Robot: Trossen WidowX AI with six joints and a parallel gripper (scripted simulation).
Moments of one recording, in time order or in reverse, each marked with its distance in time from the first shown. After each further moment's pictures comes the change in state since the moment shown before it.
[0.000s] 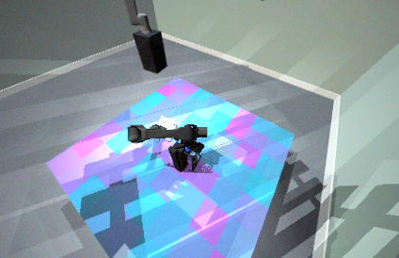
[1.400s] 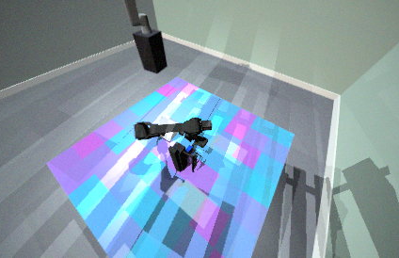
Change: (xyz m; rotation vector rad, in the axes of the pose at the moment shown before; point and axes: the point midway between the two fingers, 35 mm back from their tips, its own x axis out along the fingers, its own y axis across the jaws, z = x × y) arm -0.002 0.000 0.045 0.008 -0.006 0.005
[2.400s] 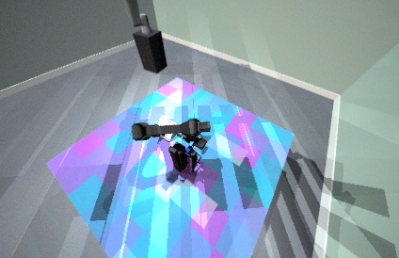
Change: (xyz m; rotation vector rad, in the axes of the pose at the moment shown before) arm -0.008 -0.001 -0.018 -0.008 0.004 -0.005
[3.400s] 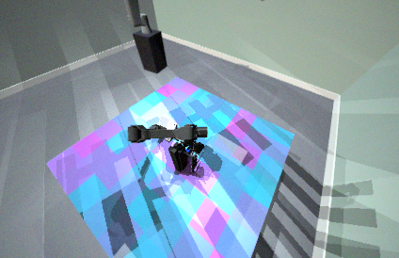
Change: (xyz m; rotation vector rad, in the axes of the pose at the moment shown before) arm 0.009 0.000 -0.027 0.003 0.001 -0.001
